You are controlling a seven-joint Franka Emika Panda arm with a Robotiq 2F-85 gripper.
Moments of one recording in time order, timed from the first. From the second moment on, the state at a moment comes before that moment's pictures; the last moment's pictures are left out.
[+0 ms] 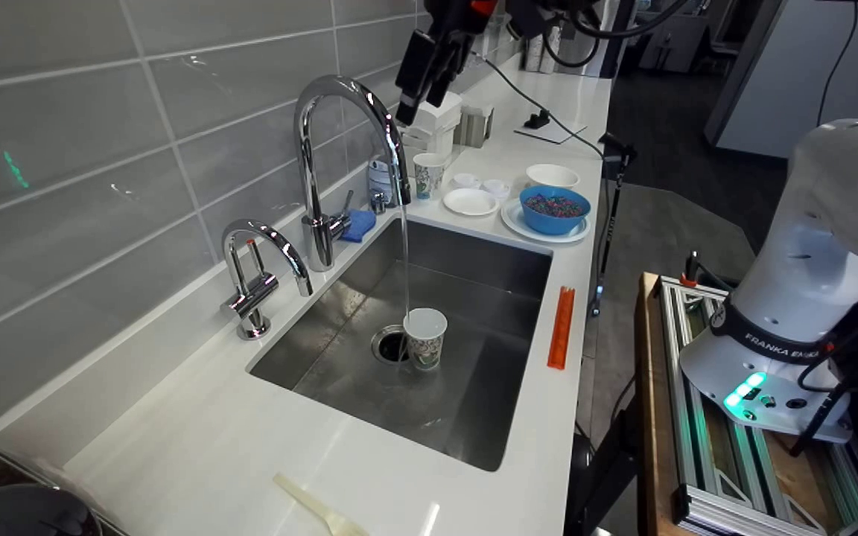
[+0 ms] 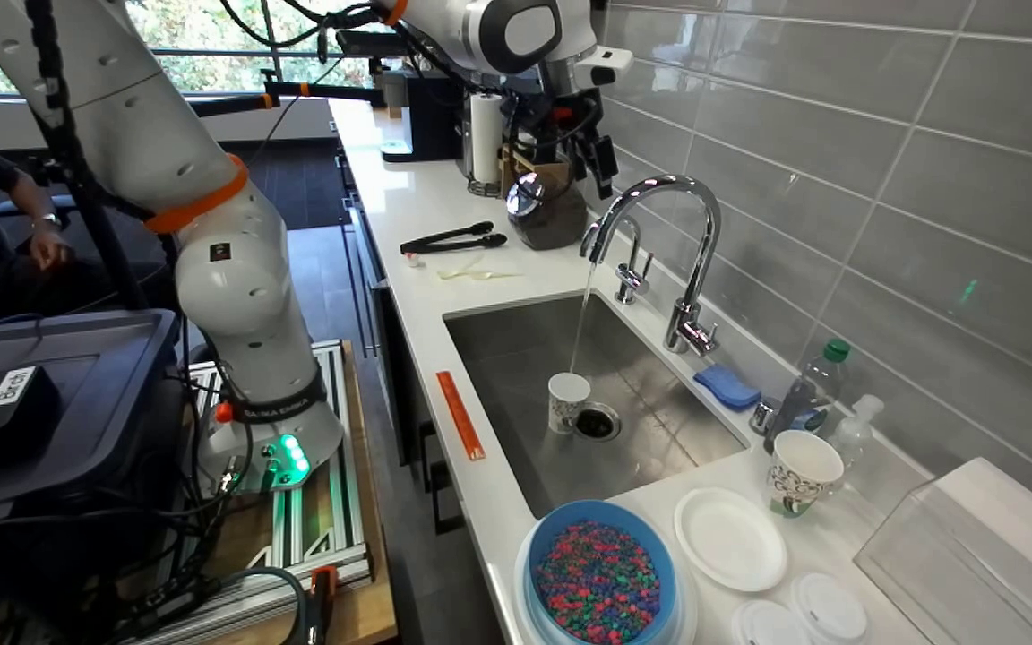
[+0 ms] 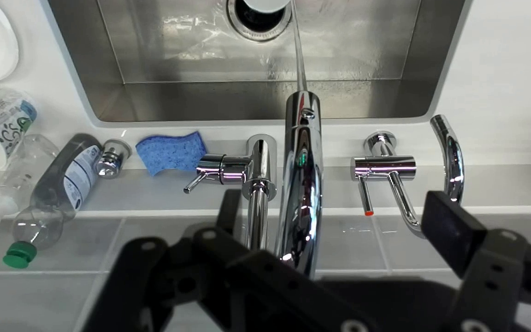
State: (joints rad) arm 0.04 -0.36 0.11 -2.35 -0.05 2.36 0.18
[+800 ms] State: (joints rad) arm 0.04 -0.33 0.12 -2.37 -0.06 2.38 0.21
